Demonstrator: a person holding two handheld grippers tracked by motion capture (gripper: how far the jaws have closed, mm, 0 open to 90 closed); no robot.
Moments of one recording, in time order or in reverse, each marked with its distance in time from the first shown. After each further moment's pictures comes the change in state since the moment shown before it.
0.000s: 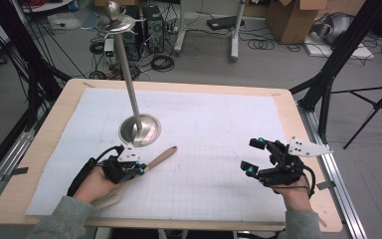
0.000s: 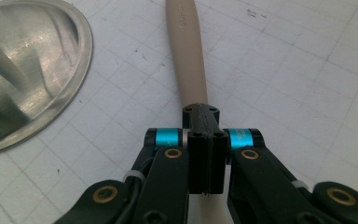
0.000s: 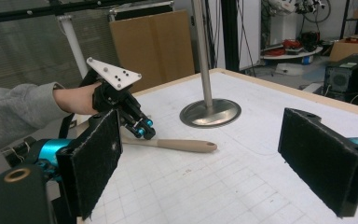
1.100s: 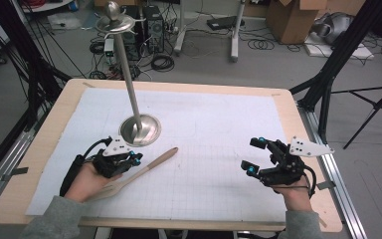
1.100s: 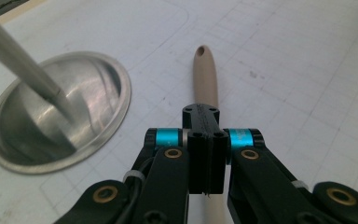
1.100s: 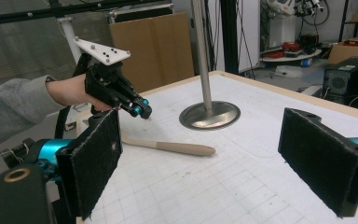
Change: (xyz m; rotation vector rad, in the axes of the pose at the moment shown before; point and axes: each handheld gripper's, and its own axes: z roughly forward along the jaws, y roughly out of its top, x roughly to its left) left arm 0.011 0.005 -0.034 -0.144 0.051 -0.053; right arm 0.001 0.001 -0.001 -0.007 -0.001 -0.001
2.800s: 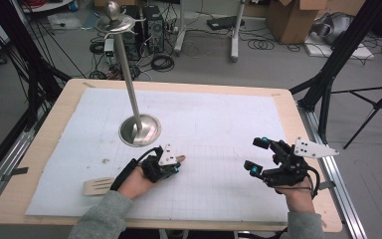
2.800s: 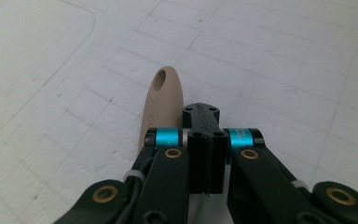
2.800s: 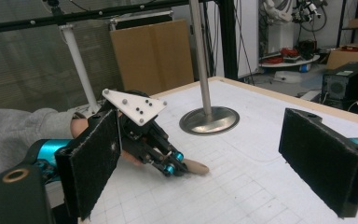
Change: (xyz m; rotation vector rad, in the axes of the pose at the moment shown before) left arm -0.058 0.024 0.106 0.057 -0.068 0.151; right arm 0.000 0.001 -0.007 -0.030 -0.002 -0.001
